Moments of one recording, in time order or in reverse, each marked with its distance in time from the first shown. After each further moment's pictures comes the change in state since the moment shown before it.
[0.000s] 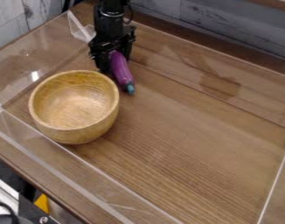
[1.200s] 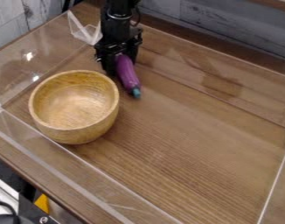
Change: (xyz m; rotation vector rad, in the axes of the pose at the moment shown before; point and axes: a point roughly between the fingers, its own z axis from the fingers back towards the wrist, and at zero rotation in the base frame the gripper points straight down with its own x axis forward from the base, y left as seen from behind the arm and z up) arm -0.011 0.002 0.002 0.014 -0.005 -0.024
